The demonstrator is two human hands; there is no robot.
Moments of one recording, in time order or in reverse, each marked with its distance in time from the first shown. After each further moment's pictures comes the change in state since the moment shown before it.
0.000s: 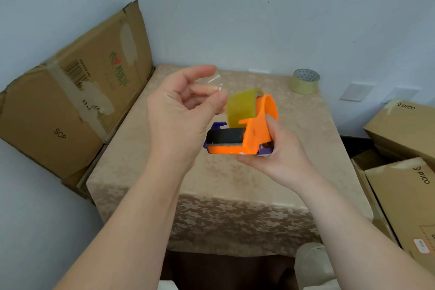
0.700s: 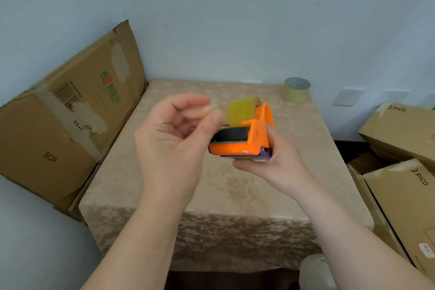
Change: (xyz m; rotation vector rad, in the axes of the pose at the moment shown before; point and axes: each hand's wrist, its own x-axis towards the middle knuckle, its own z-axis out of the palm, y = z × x) left_hand -0.016 0.006 0.006 -0.059 0.023 0.115; right_hand 0.007 0.006 -0.007 0.135 0.059 -0.002
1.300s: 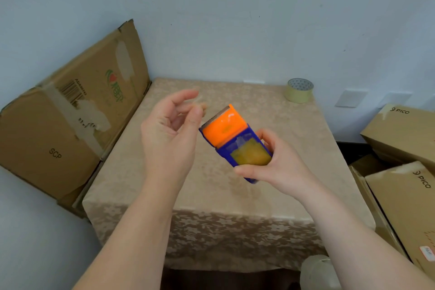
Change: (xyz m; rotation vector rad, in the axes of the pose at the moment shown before) left_hand 0.015 -0.029 -0.015 0.231 0.047 -0.002; right_hand -0.002 0.006 0.000 0.033 -0.109 0.195
